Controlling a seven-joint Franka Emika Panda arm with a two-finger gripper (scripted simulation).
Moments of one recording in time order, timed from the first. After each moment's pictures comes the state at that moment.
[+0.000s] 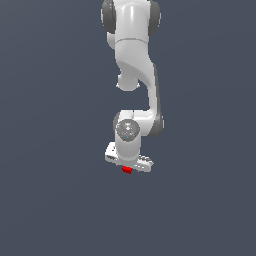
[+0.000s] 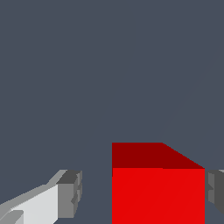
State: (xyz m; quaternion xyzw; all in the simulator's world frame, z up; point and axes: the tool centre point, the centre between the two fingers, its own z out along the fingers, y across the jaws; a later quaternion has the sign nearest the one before) arm 0.068 0.000 0.021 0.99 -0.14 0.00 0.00
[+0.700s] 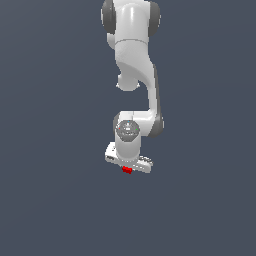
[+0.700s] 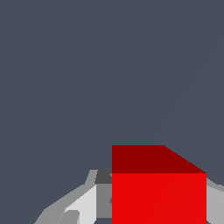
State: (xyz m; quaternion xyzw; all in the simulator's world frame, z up) arm 0.069 0.000 0.020 0.99 -0.14 0.00 0.00
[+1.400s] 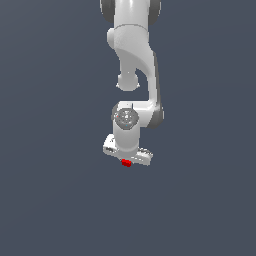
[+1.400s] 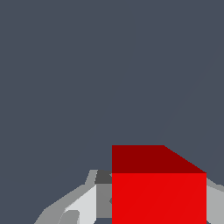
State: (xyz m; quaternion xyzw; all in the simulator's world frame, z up) arm 0.049 -0.004 0.051 0.99 -0.14 0.00 0.00
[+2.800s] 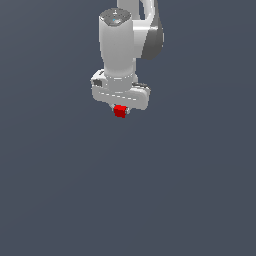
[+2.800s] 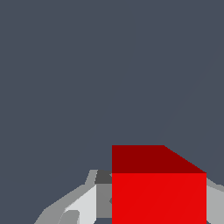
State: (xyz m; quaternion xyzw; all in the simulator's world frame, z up) arm -0.071 -0.028 0.251 0.99 -0.14 0.00 0.00
